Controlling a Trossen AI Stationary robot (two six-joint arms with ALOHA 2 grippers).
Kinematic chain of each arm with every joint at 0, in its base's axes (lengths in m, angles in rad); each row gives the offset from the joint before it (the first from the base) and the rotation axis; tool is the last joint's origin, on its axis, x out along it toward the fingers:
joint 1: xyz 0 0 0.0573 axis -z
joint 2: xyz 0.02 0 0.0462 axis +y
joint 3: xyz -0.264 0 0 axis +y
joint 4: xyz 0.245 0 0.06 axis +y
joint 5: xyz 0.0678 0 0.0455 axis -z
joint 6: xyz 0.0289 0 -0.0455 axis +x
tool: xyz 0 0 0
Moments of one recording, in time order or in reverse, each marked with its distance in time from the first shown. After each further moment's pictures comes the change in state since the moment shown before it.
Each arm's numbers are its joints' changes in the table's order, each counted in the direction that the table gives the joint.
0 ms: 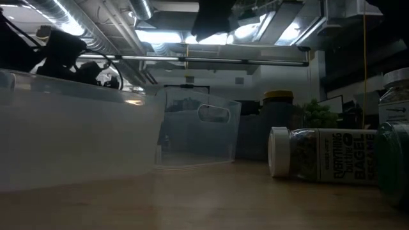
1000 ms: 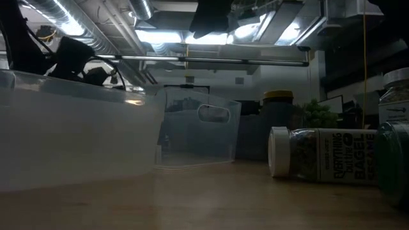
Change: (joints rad) left arm -0.001 0.208 -0.036 -0.167 0.000 -0.004; right arm -0.026 0.000 0.000 0.002 -0.003 -0.004
